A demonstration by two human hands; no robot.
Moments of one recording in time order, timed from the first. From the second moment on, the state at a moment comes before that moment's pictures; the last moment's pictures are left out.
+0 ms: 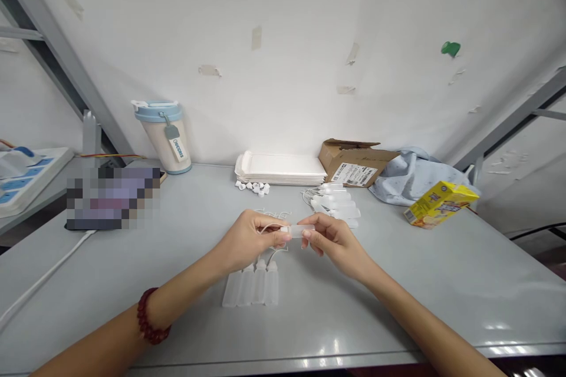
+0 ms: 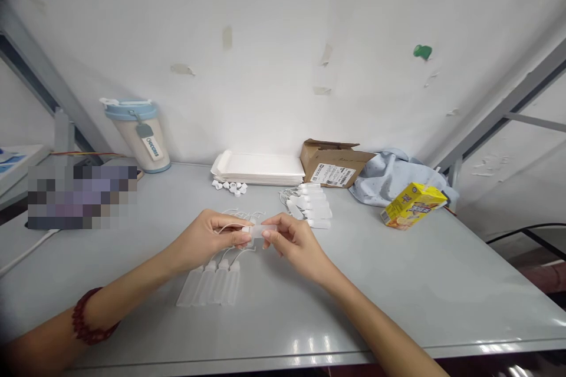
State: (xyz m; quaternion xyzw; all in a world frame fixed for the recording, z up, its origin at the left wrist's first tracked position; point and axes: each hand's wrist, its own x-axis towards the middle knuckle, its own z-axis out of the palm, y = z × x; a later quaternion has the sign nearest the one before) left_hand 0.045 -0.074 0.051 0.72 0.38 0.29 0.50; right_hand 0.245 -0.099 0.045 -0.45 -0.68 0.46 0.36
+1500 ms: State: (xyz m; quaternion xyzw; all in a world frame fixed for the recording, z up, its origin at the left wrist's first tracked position) left_hand 0.048 -0.083 0.058 0.75 0.38 0.27 0.47; right_hand 0.245 -0.101 0.045 -0.44 -0.65 0.47 0.41
